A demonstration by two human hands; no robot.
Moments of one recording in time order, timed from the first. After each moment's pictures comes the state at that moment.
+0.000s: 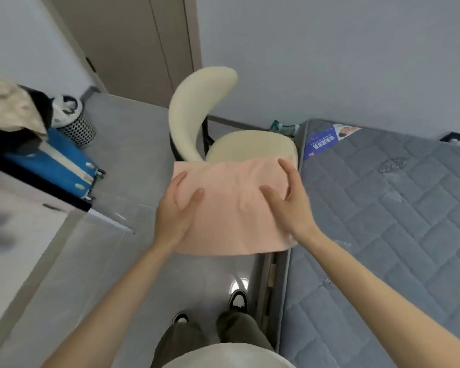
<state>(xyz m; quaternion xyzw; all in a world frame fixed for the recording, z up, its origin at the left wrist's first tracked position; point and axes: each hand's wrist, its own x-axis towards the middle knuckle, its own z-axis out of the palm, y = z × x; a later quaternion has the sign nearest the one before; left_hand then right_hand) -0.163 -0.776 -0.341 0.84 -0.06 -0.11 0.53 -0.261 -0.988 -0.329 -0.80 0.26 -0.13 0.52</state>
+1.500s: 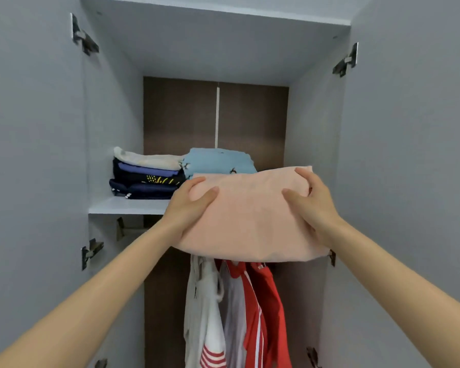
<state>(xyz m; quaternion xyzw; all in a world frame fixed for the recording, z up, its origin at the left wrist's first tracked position) -0.086 -0.097 0.156 0.77 0.20 0.44 0.41 0.067 -0.287 0.168 -0.68 -0.37 -0.11 0.62</state>
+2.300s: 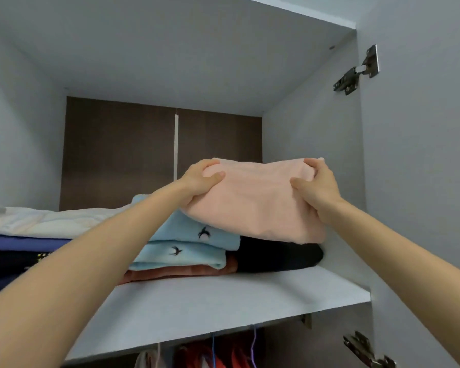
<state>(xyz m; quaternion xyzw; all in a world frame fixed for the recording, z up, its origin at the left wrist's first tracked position) 0.195 0.085 0.315 0.86 0.05 0.39 0.32 0.289 -0.142 0.287 -0.68 -0.28 -0.23 0.63</state>
